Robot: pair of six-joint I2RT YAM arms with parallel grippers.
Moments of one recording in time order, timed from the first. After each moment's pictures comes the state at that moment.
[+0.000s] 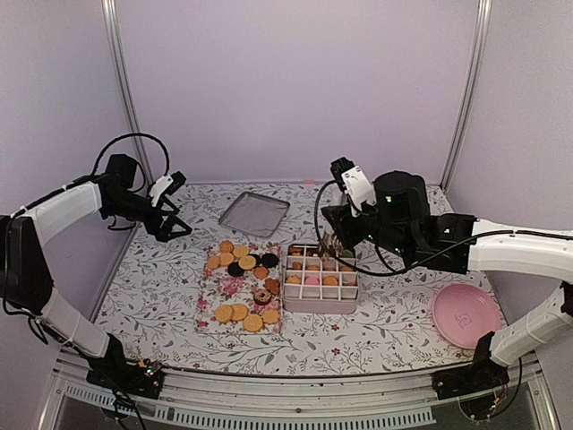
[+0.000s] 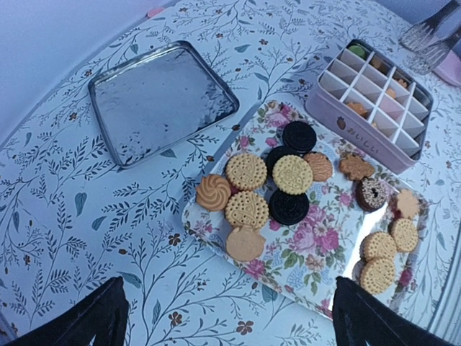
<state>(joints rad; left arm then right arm) -0.04 1.47 1.15 -0.66 0.64 0.68 1.03 1.32 1.02 -0.04 0.44 0.04</state>
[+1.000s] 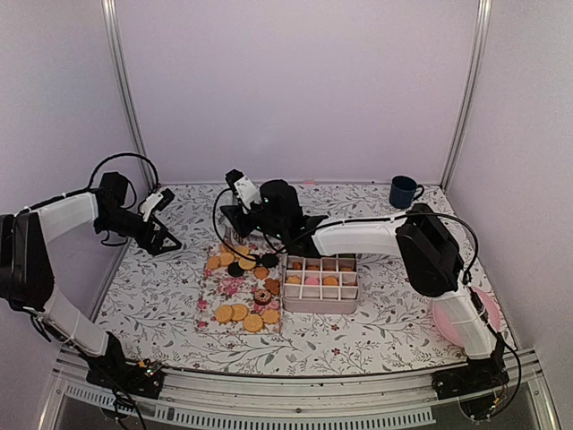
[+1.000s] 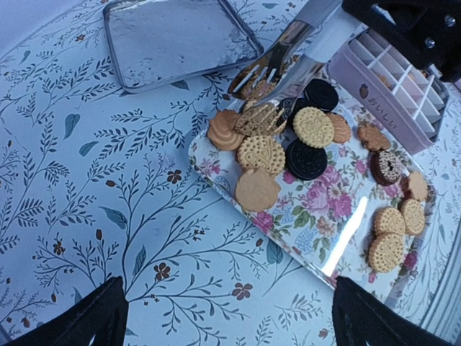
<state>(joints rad) 0.07 1.49 1.04 -0.67 0.65 0.67 0.98 2.40 1.89 0.38 0.06 -0.03</state>
